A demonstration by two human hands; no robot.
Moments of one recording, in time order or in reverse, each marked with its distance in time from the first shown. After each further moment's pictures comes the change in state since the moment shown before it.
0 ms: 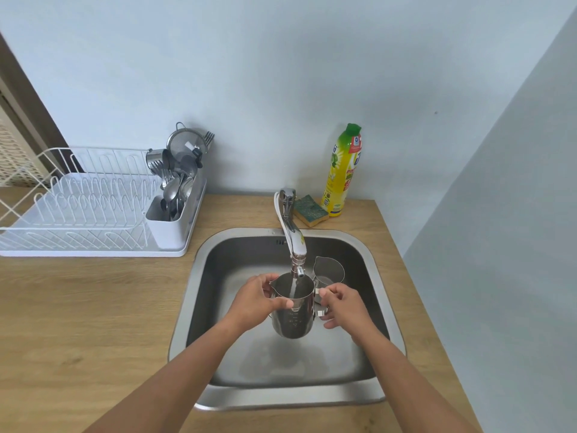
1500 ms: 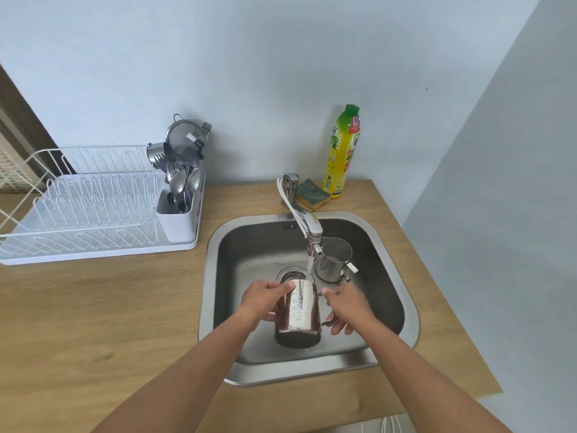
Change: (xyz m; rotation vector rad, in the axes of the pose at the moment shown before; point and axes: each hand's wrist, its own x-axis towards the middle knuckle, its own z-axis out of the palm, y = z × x) left_hand -0.008 -0.039 -0.009 -0.266 -0.104 -0.381; right_hand -0.040 -0.001 0.041 -0.324 -0.030 0.273
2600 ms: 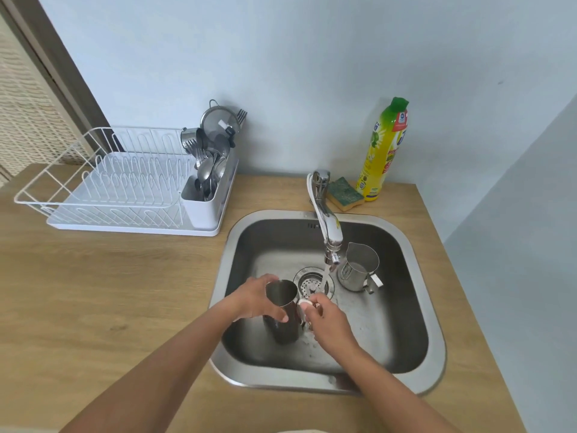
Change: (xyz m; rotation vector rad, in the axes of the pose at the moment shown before) left_hand -0.003 0.003 -0.038 0.637 -0.047 0.036; right_hand 0.011 0.002 0.049 0.130 -0.112 -0.389
